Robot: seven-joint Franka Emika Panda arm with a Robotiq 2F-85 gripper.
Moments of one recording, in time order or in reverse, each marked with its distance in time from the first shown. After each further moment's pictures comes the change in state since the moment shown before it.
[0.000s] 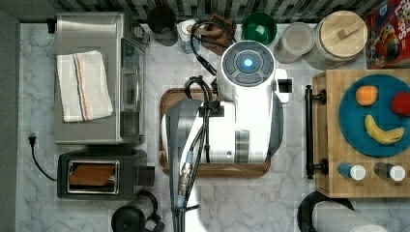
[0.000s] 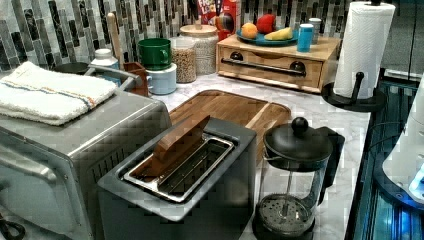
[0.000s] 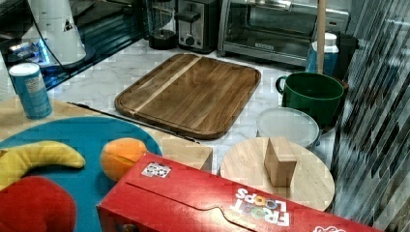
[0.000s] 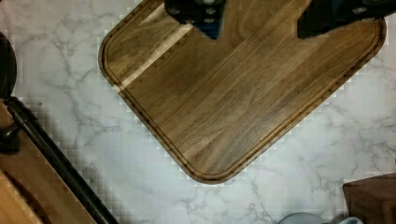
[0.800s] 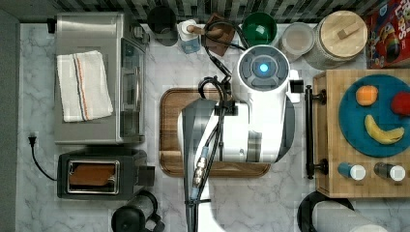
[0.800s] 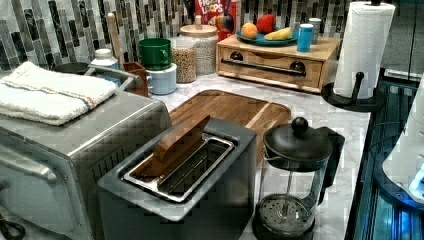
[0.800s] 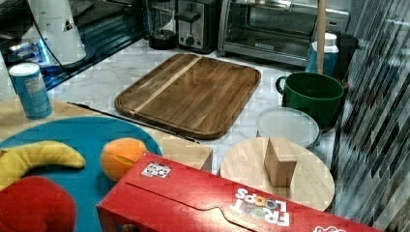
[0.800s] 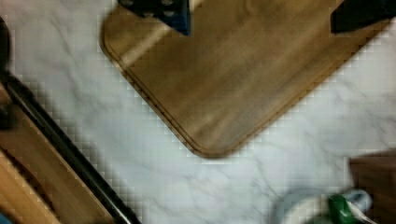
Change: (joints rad) arm -0.028 0.006 -0.021 -0.064 -0.012 0.160 -0.058
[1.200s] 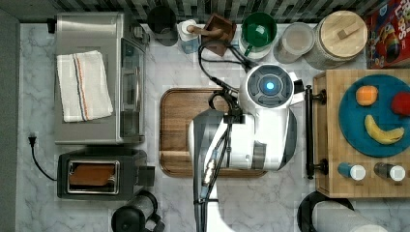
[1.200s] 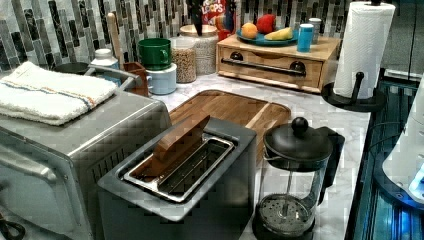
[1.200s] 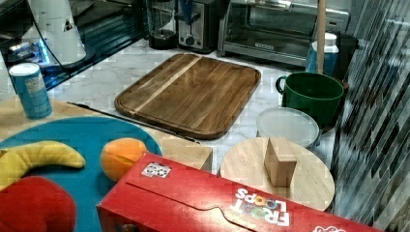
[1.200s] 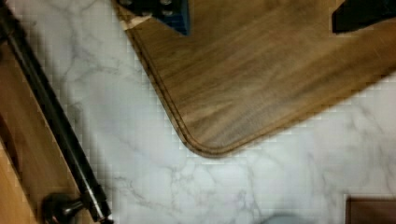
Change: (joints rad) arm -0.007 -0.013 -0.031 -0.120 0.001 0.073 -0.319
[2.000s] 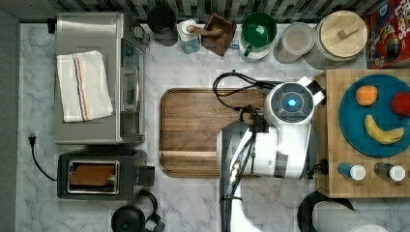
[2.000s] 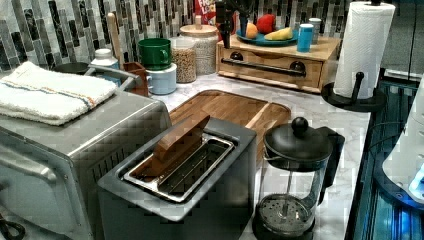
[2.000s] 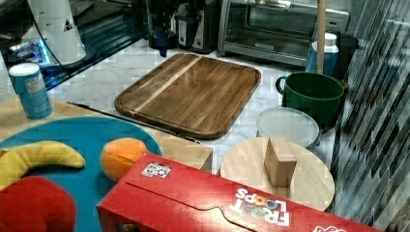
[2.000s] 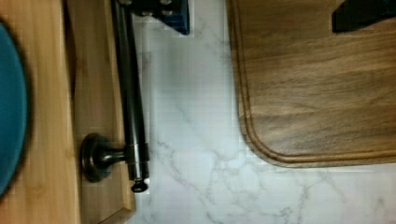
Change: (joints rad) arm -0.069 0.014 -0.052 -0.098 -0.132 0.151 -0.351
